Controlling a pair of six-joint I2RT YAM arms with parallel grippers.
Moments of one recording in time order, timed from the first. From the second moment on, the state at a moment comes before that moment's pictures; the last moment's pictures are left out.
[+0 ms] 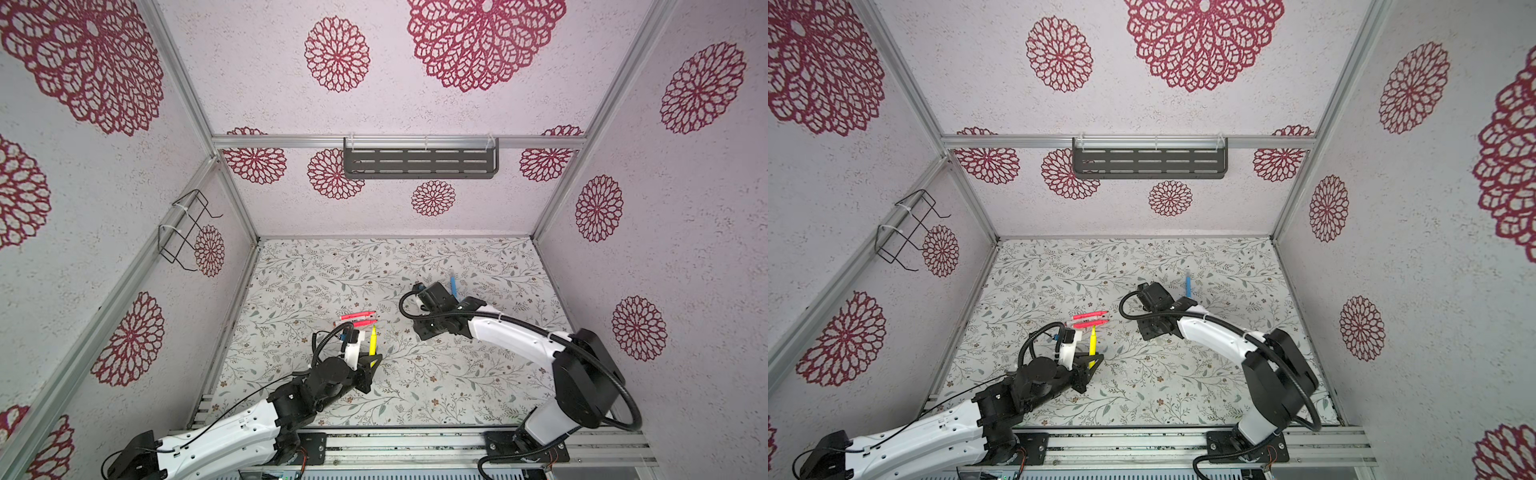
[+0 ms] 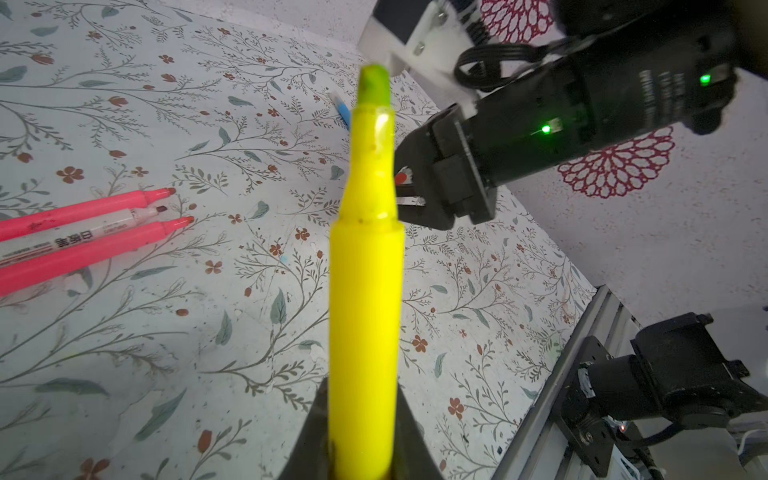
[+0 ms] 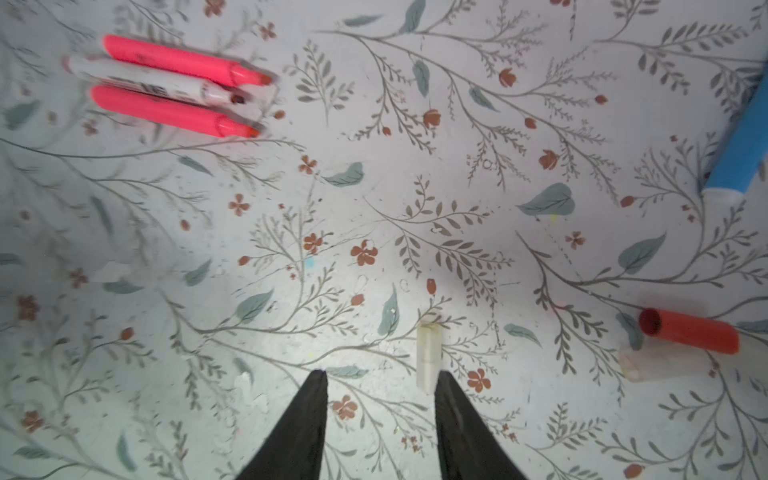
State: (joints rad) left arm -1.01 0.74 0.31 0.04 -0.22 -0.59; right arm 0.76 1.54 1.07 -0.54 0.02 0.31
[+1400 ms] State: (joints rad) left arm -0.95 0.67 0.29 0.04 -0.19 -0.61; right arm 0.73 1.72 0.98 -0.43 0.05 0.54
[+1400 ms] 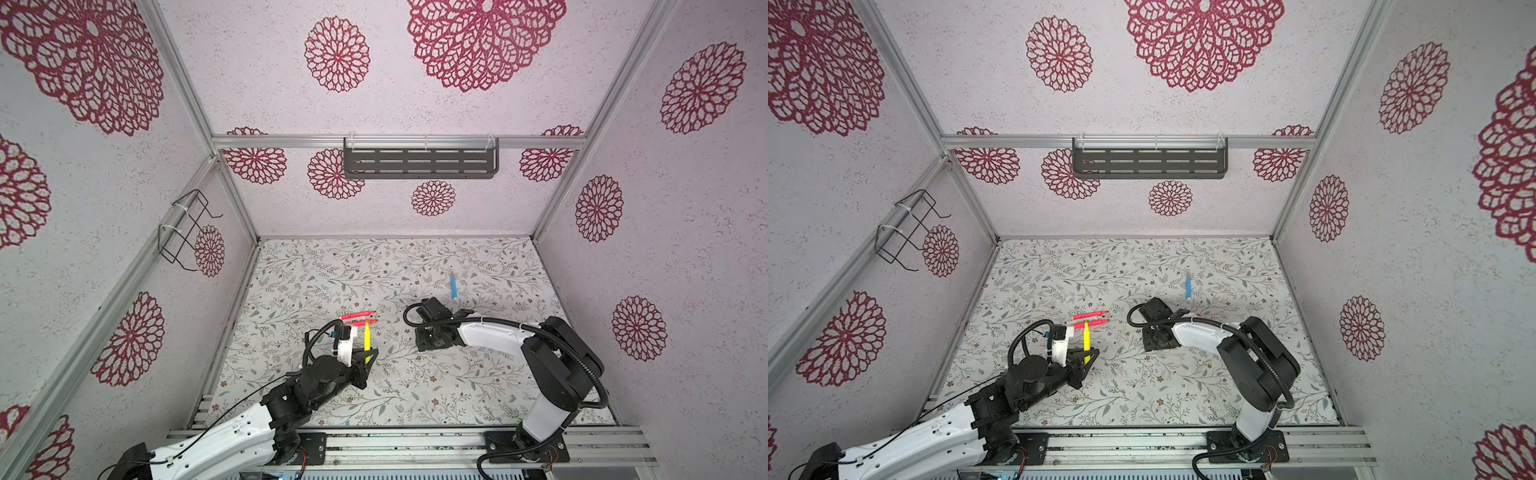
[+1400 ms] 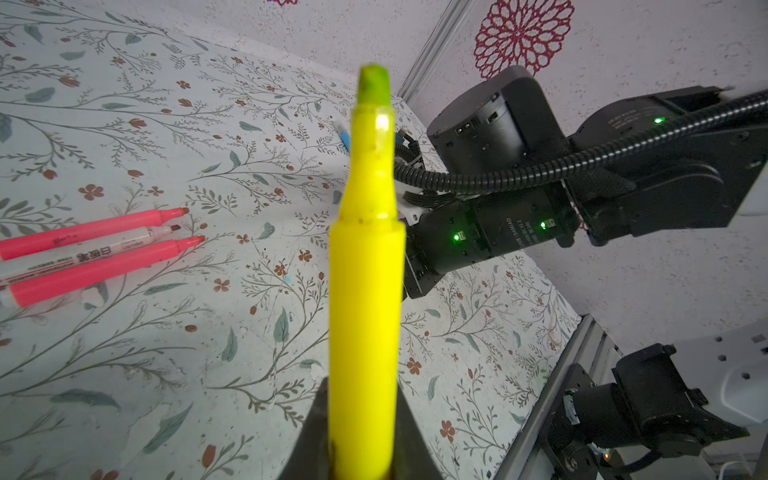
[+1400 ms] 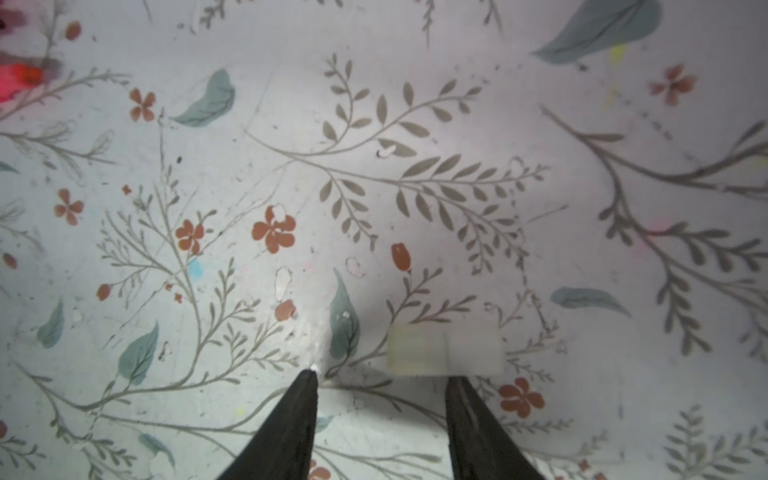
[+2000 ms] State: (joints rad) left arm -0.95 0.57 0.26 -0.01 -0.20 -0.62; right arm 0.72 1.84 1.13 -0.48 0.08 0.55
